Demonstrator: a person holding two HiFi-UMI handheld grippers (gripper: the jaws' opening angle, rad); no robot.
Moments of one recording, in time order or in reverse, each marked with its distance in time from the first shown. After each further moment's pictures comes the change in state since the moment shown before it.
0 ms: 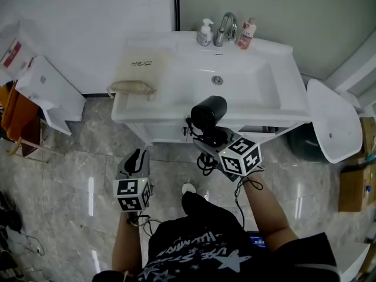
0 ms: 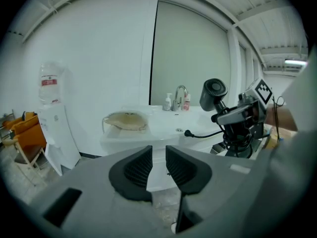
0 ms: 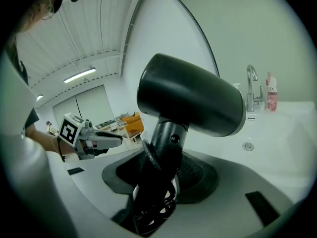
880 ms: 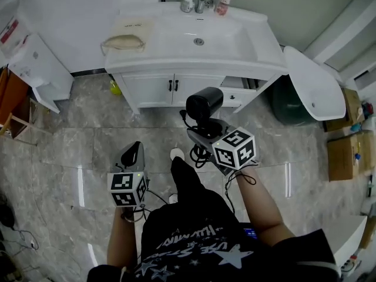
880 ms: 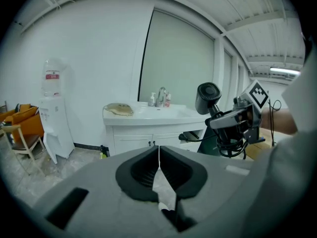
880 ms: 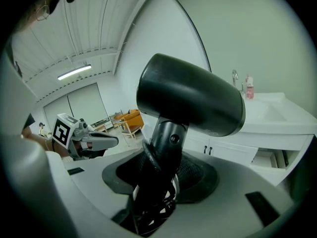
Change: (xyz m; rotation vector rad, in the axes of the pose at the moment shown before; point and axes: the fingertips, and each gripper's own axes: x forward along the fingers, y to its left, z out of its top) left arm -0.188 -0.067 -0.104 -0.013 -0.012 -0.120; right arm -0.102 0.177 -0.108 0.048 0.014 -0.111
